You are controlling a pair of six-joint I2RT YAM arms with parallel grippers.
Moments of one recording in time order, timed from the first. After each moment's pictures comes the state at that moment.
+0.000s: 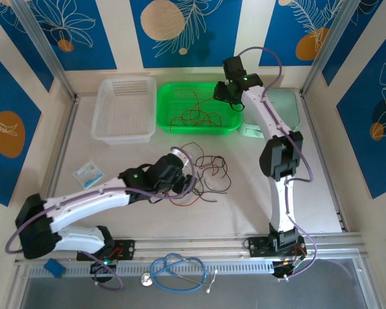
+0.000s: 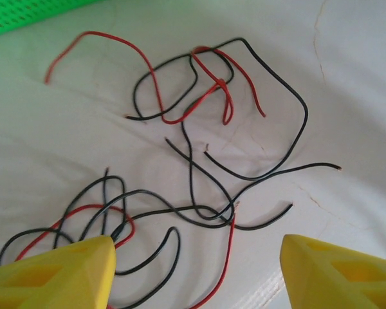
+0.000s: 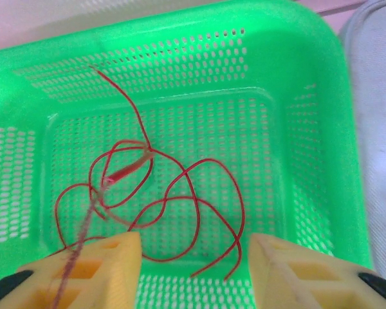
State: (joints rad) left arm -1.01 1.30 0.96 -0.48 -0.18 -0.41; right arm 0.32 2.13 2.19 -0.95 0.05 0.45
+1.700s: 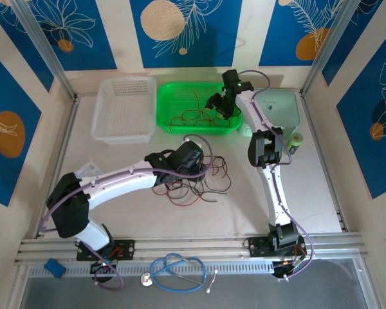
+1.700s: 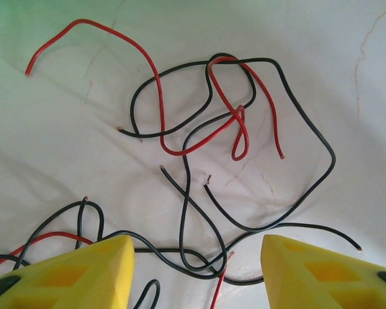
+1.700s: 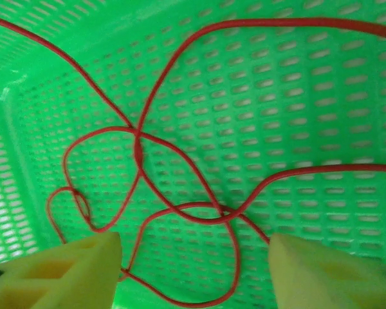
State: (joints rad) left arm -0.97 1.55 1.17 -0.53 -0.18 -0.53; right arm 0.24 2.64 2.63 -1.10 -0.33 0.63
